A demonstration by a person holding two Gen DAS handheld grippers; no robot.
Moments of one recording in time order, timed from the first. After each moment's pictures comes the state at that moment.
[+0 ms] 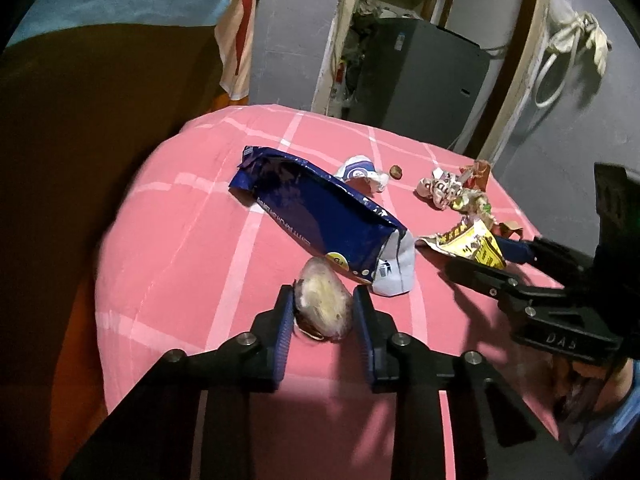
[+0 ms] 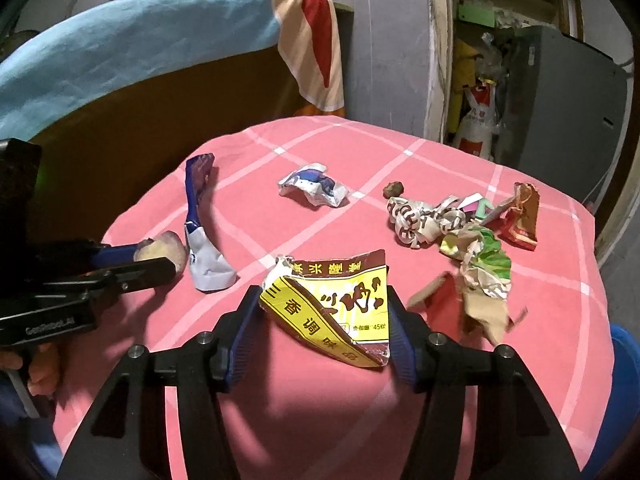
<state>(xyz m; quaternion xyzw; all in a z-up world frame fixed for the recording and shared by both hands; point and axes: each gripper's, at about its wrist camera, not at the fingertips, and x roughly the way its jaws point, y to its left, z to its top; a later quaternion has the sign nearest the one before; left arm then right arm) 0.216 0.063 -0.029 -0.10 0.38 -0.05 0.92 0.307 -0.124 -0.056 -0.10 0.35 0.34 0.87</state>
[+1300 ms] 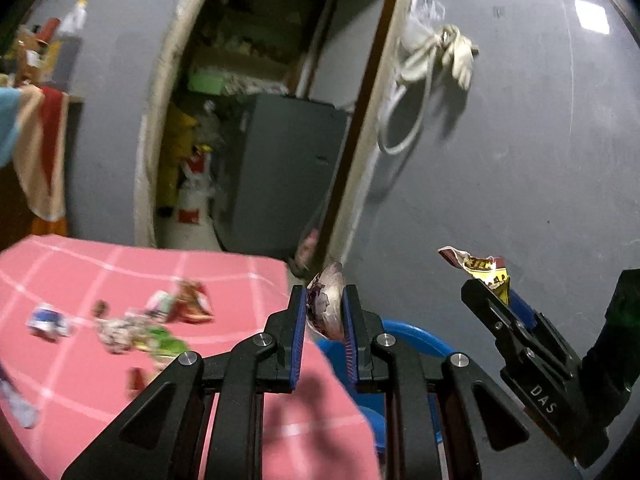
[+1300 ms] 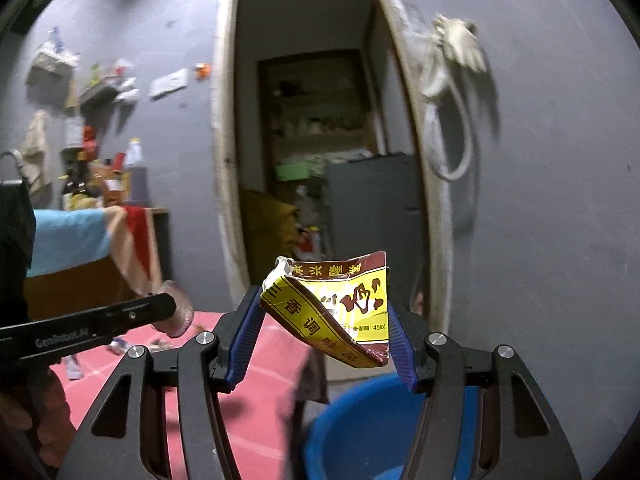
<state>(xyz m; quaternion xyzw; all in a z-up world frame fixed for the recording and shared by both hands) 0.290 -0.177 0.038 -0.08 0.21 -0.24 0.94 0.256 -0.381 0.006 0.05 0.06 0.08 0.99</state>
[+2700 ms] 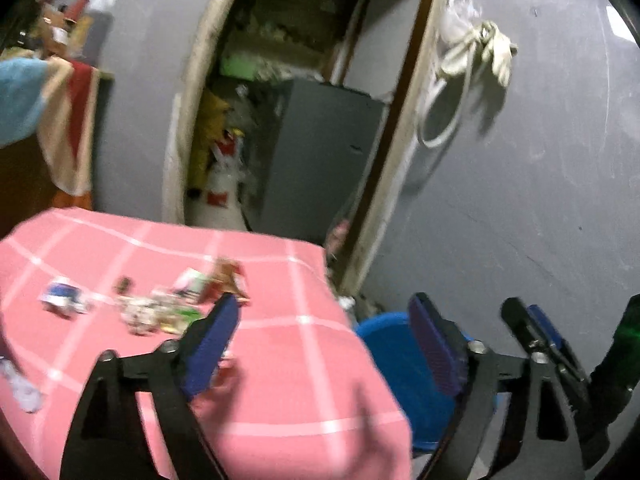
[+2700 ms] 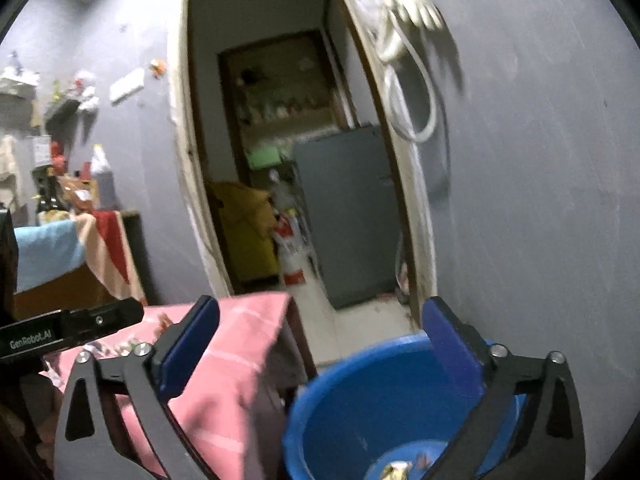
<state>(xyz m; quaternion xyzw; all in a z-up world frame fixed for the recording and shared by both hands) 0.294 -0.146 0.029 -0.10 0.22 -0.17 0.96 0.260 -0.392 -0.013 0.10 0.08 0.05 0.99</state>
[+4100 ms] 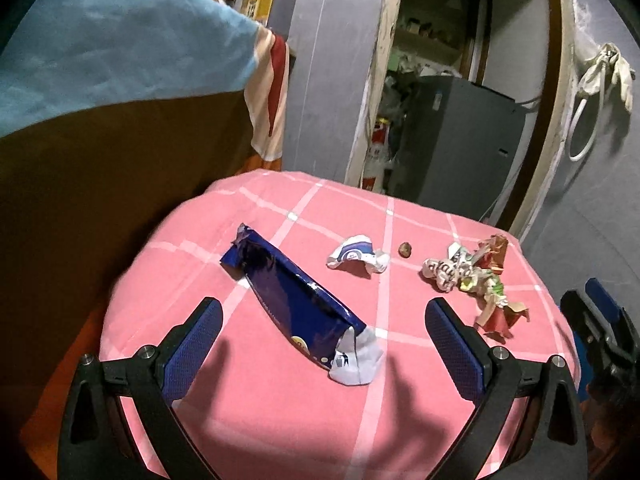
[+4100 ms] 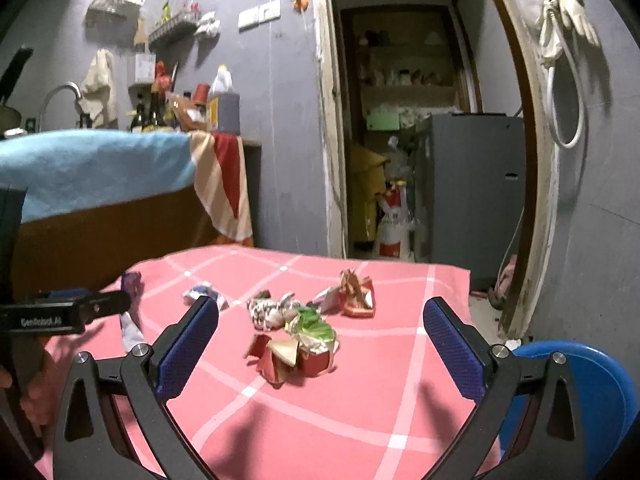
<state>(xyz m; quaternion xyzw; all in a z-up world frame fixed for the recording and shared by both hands) 0.249 0.024 -0.018 -0.10 0.28 0.06 0.95 0.279 -0.226 -0.031 -0.01 0.14 0.22 0.96</state>
